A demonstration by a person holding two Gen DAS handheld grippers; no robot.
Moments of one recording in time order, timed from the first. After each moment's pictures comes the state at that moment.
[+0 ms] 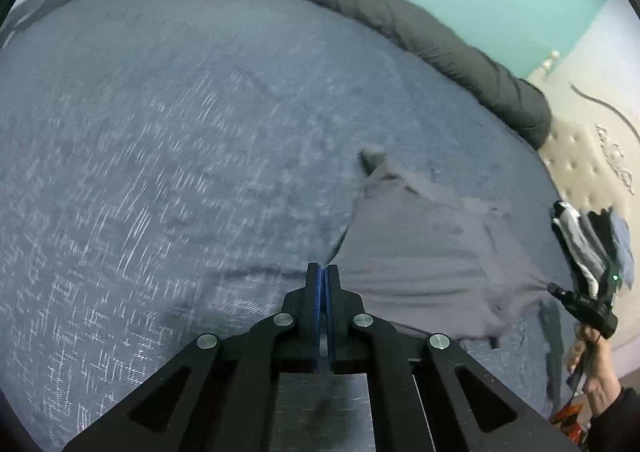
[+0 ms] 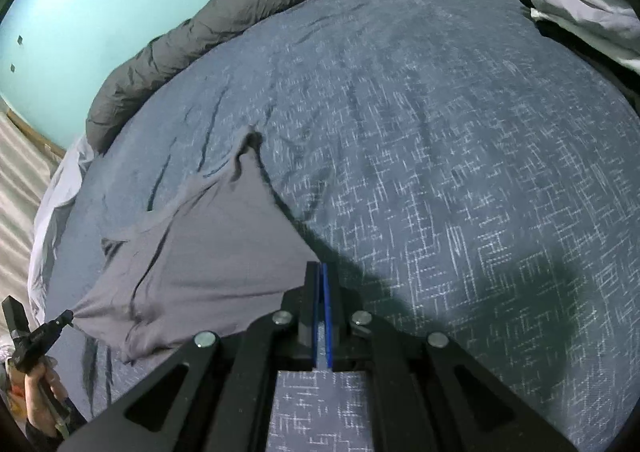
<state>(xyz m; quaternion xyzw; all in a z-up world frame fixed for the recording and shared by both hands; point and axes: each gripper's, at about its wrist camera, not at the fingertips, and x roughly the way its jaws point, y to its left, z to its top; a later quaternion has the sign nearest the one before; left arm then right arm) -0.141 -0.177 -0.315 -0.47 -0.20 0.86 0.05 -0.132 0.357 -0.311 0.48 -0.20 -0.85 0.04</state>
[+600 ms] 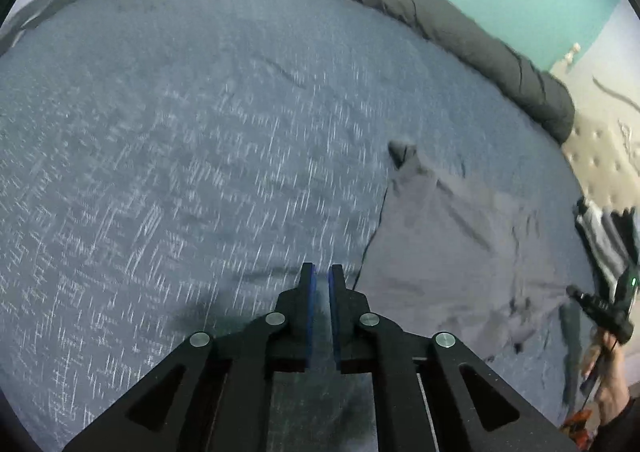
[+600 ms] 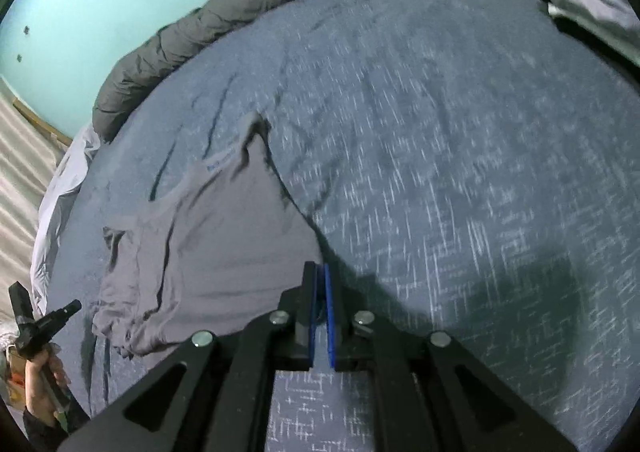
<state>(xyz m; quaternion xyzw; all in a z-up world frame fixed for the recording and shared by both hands) -0.156 -0.175 -0.316 -0.47 -0.19 0.86 0.02 -0.144 0.350 -0.310 0.47 -0.19 -0.86 0.07</state>
